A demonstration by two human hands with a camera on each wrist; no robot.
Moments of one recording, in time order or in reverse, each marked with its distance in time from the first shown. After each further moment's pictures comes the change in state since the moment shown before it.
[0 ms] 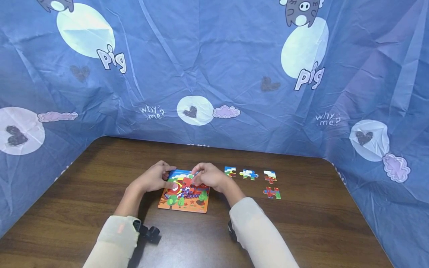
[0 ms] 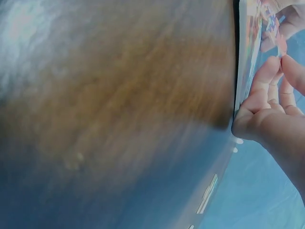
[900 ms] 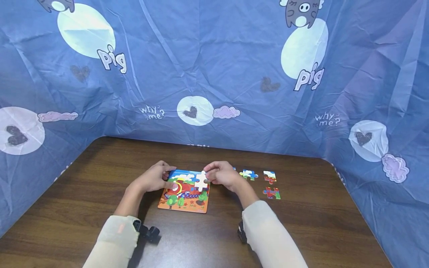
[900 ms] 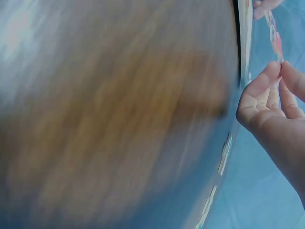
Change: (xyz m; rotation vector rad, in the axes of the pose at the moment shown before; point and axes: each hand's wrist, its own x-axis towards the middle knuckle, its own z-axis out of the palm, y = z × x) left_hand -0.001 0.001 -0.001 0.018 -0.006 -0.009; right_hand -0.017 0.013 -0.034 0.063 0.138 0.039
